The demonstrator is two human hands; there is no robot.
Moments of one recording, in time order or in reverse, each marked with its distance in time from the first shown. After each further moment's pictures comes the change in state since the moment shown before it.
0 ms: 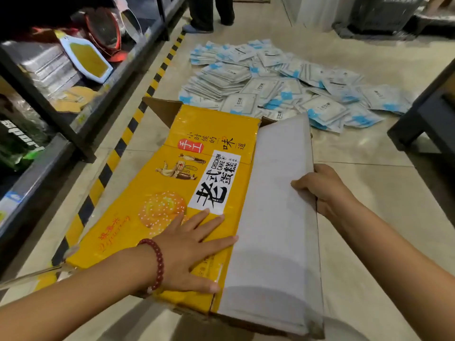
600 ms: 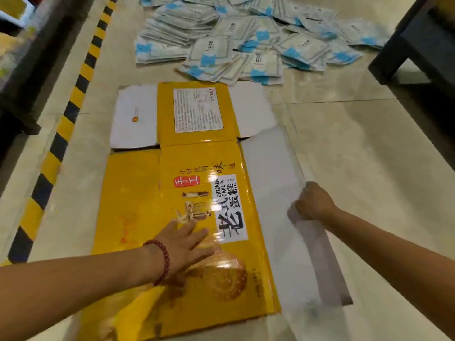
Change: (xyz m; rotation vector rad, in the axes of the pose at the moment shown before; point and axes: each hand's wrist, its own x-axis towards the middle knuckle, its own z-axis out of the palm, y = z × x) left_hand 0.068 -0.049 0.164 0.391 -0.329 0.114; right_hand 0.015 0.201 0.019 -0.627 0.107 0.158
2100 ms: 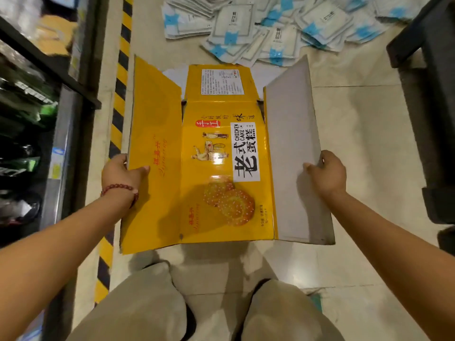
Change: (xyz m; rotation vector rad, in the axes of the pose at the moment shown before) left_hand -0.248 -0.063 -0.110 -1.566 0.850 -1.094; right_hand -0.151 -0.105 -0.142 0.083 0.186 -0.116
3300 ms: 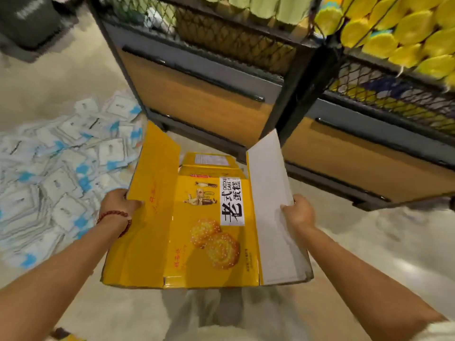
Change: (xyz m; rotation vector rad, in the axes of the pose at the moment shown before) left_hand -0.245 0.515 -0.021 0.653 -0.736 0.837; right_hand -0.247 -0.052 -0.384 0.500 0.559 1.026
